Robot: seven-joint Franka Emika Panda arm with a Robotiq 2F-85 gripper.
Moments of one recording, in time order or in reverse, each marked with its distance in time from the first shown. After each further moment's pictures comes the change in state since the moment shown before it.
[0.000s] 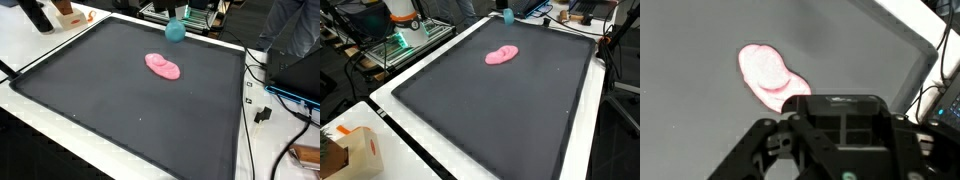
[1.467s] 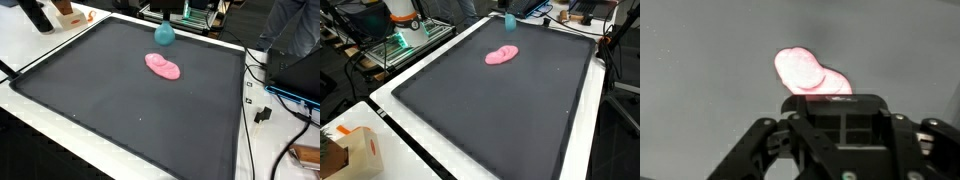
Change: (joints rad) arm 0.050 0.029 0.056 0.030 -0.253 0.040 0.426
